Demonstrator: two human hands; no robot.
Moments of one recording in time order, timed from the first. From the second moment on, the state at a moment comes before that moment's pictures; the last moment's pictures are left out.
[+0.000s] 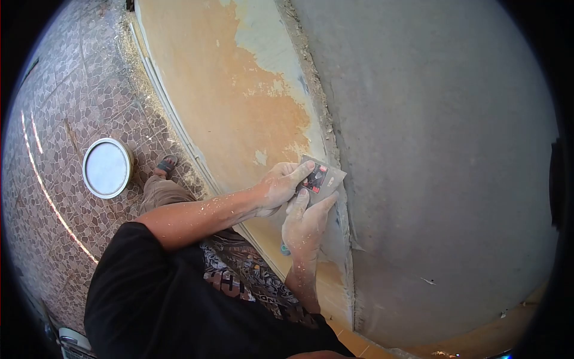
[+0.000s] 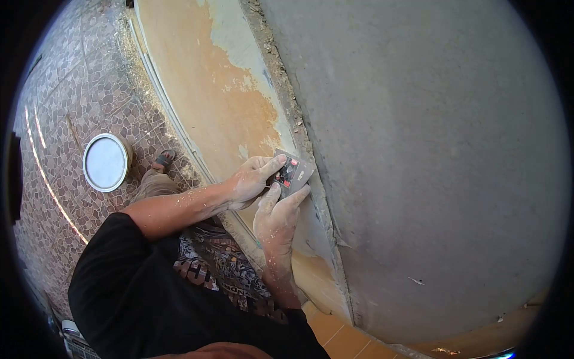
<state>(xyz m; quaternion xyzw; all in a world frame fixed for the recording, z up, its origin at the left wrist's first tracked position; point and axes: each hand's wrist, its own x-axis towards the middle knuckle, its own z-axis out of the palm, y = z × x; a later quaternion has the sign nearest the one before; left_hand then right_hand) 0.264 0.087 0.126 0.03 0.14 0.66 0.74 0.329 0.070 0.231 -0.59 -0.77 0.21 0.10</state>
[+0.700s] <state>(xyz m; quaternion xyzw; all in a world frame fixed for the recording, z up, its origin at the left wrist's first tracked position) 0.269 0.083 0.138 0.01 0.10 0.69 0.72 0.332 0.068 0.230 -0.61 -0.77 0.19 0.08</state>
